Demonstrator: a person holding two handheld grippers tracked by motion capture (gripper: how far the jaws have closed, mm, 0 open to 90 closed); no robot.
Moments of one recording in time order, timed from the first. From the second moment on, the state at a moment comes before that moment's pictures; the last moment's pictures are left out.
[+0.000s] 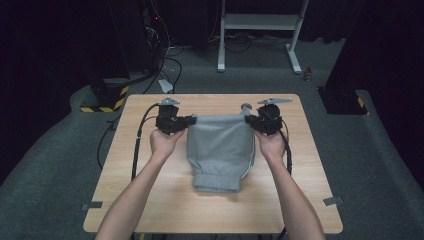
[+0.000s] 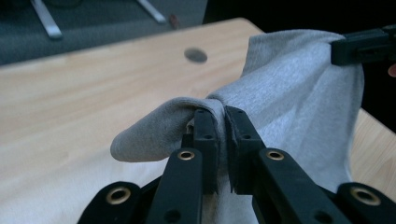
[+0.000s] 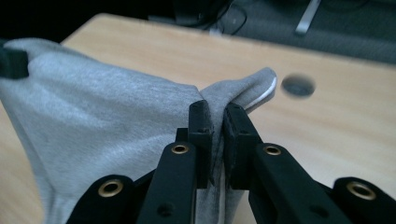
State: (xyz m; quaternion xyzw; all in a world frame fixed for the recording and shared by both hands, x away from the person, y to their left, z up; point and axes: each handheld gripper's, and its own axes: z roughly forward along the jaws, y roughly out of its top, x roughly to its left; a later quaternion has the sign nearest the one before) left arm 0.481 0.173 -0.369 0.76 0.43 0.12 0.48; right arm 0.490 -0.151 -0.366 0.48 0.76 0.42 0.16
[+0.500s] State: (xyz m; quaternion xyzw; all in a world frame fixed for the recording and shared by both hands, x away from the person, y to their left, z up) left arm 0.446 0.173 -0.393 0.77 0.41 0.12 0.47; right arm 0.452 -0.154 -0.375 0.43 0.77 0.42 0.18
